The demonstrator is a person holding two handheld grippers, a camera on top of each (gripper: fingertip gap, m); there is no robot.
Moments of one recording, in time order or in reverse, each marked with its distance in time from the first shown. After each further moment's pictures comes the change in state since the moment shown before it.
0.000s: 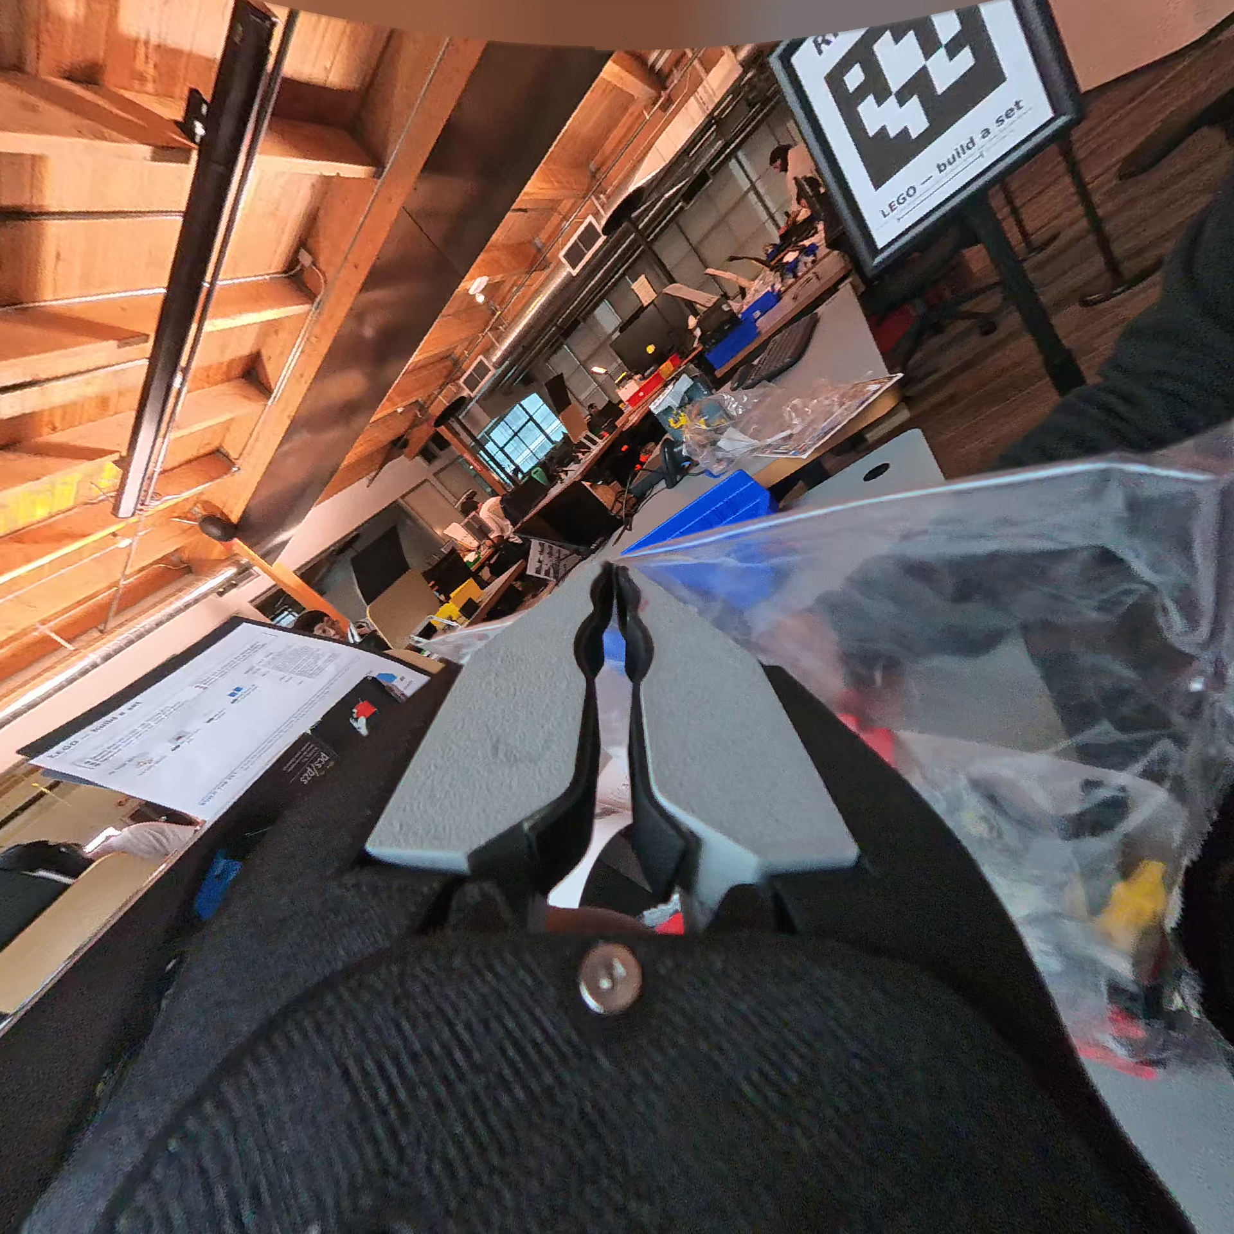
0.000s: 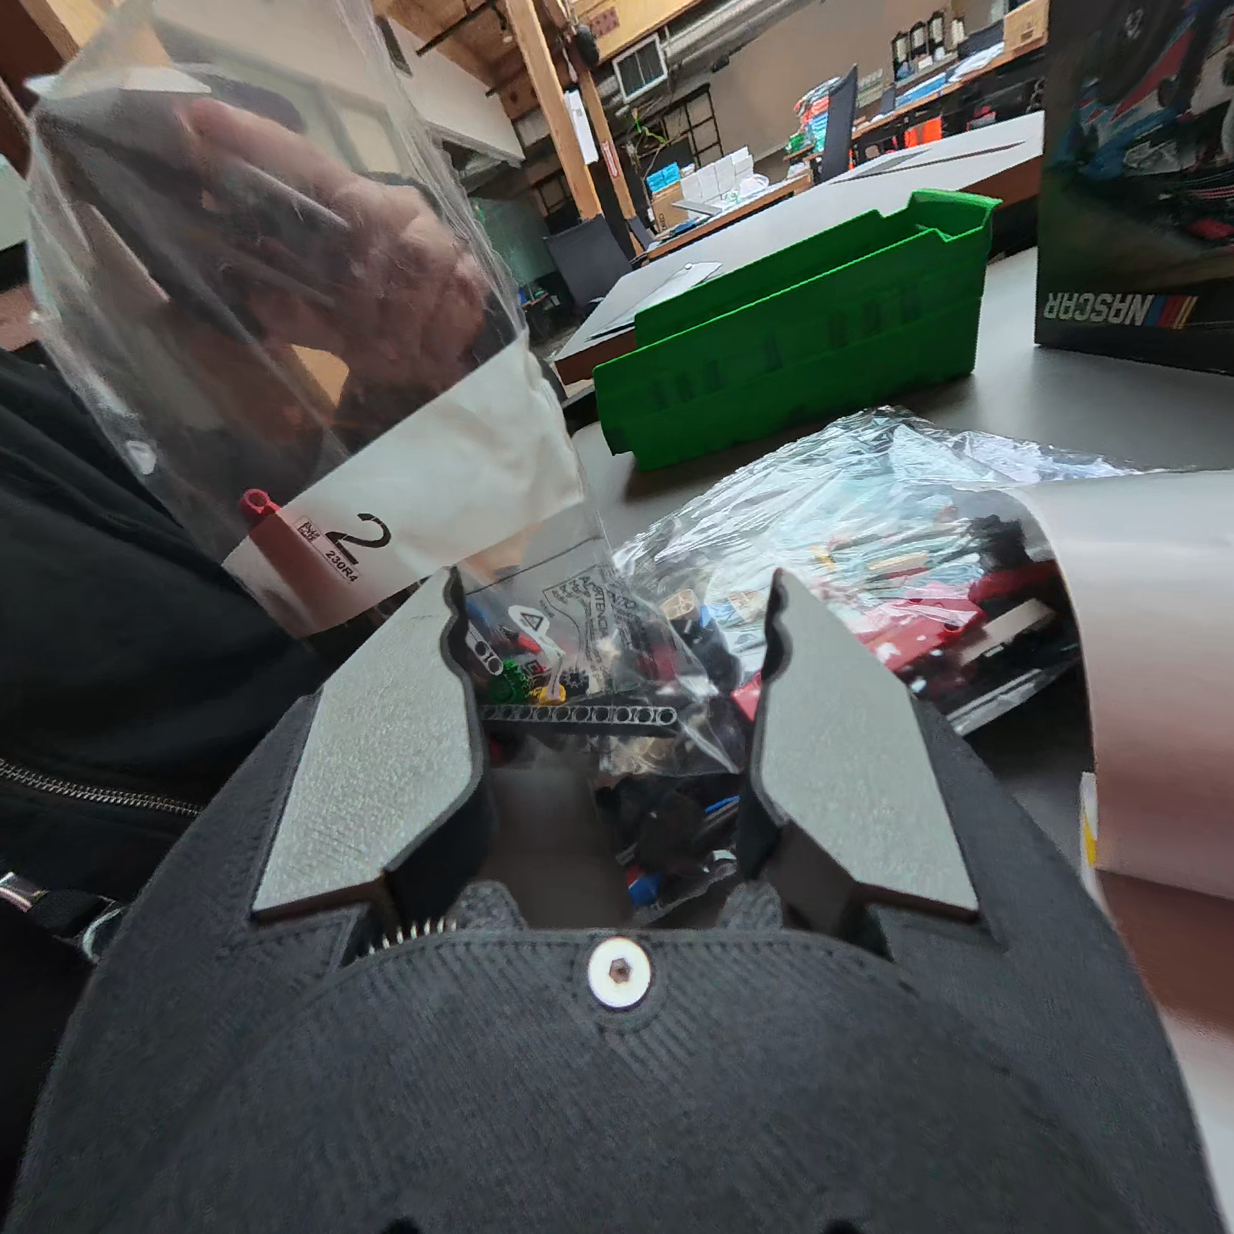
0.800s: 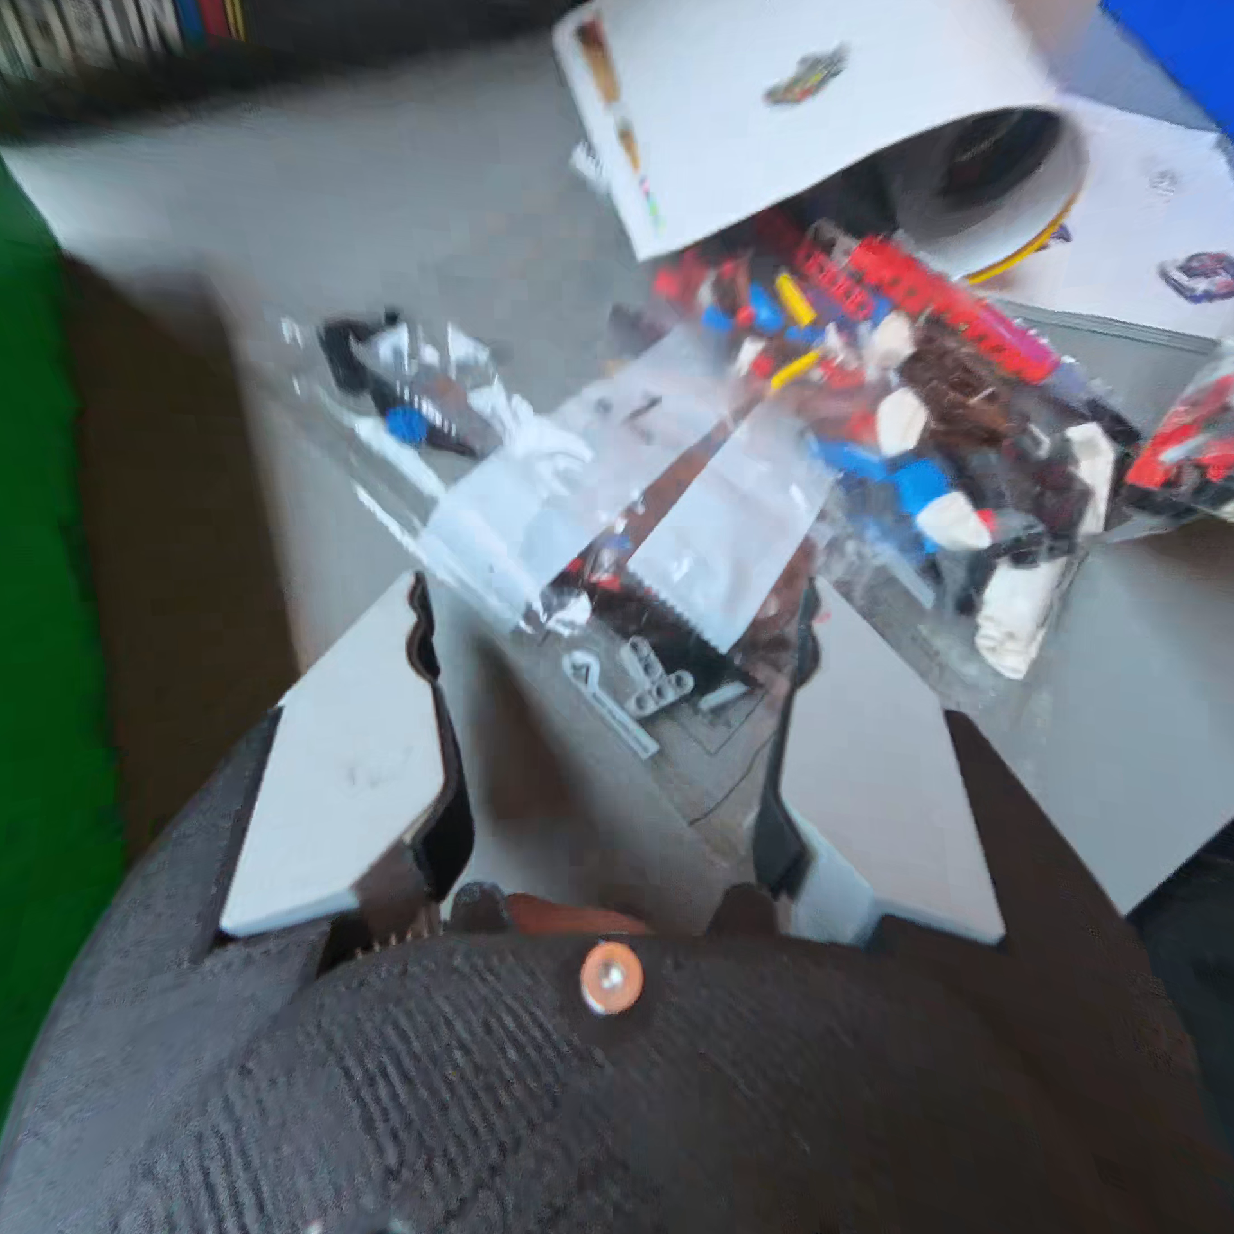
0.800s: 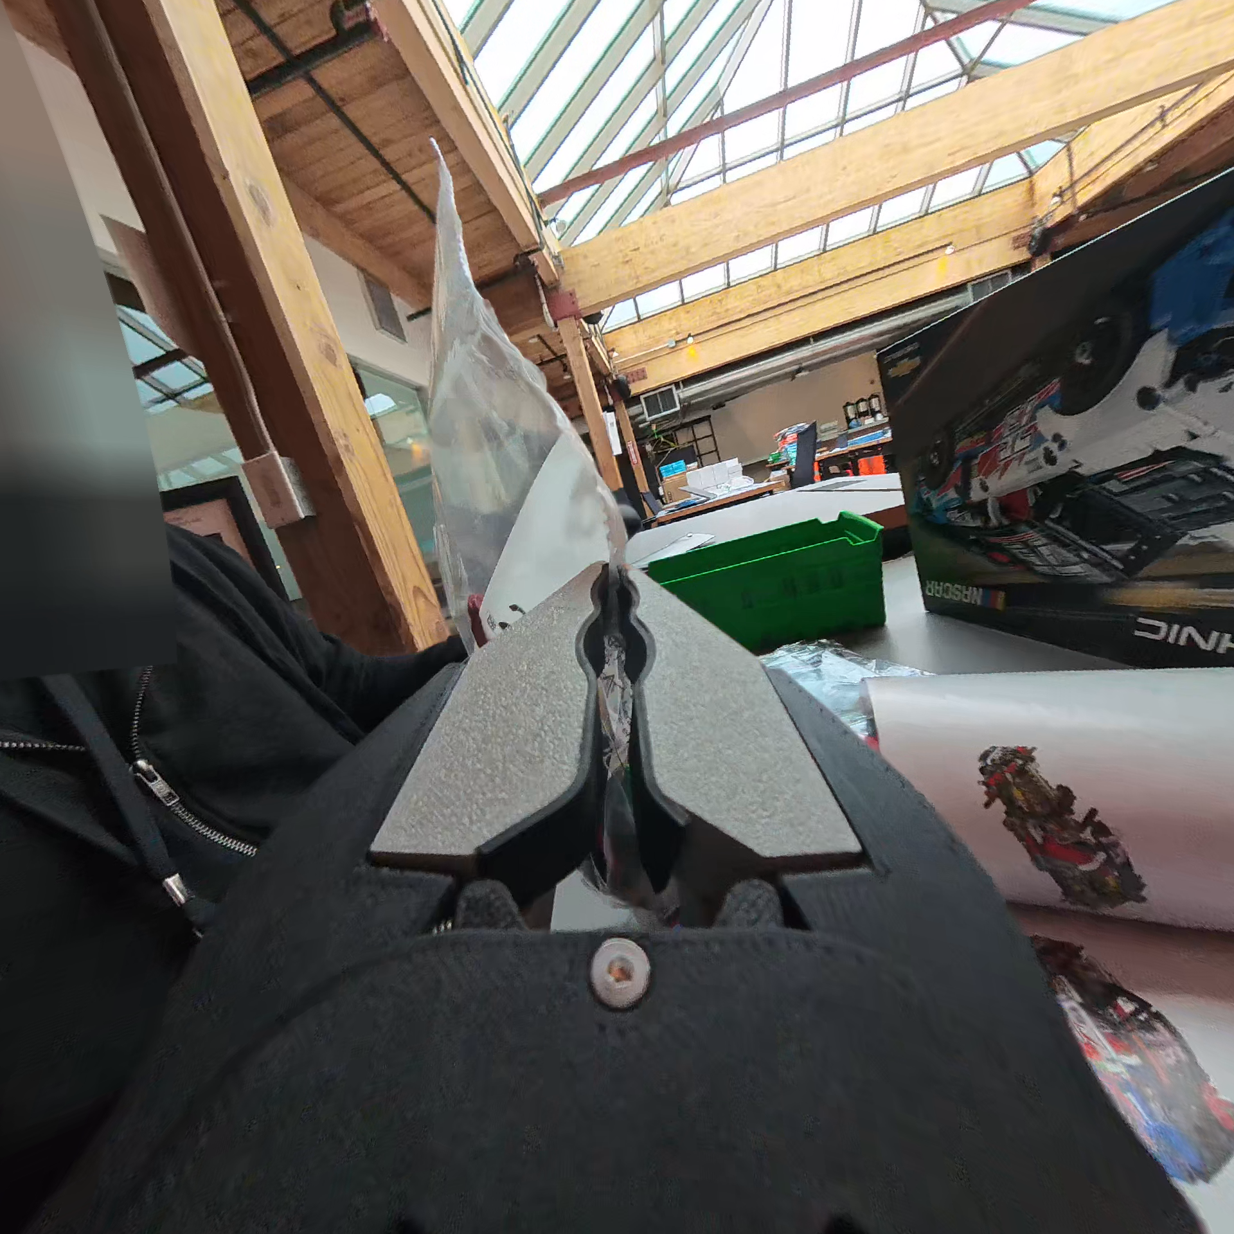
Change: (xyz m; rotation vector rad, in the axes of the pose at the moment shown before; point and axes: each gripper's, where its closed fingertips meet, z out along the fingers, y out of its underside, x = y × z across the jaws) left arm 0.018 0.256 -0.154 -0.977 -0.505 -1.063; right arm -0.019 -0.073 -0.102 0.411 -0.049 -0.099
